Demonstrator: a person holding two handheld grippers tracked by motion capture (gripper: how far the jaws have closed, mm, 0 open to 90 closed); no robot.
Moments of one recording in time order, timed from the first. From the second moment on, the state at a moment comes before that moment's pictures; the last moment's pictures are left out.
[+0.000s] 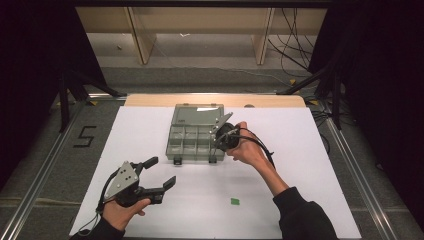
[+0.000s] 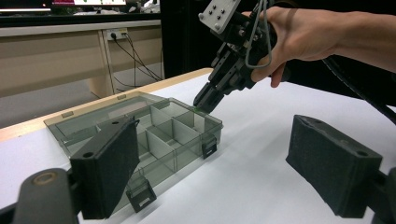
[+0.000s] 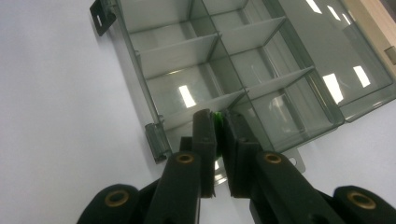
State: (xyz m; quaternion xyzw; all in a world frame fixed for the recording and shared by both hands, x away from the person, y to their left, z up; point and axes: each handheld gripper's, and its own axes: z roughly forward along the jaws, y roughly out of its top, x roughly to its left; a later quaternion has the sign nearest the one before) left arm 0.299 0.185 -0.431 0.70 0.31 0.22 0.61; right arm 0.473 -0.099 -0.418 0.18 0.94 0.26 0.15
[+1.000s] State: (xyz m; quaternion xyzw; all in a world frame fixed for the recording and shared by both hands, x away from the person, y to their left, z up) left arm 0.298 0.186 -0.430 0.70 0.30 0.22 0.61; right arm 0.455 -0.100 -0.402 0.20 0.92 0.28 0.16
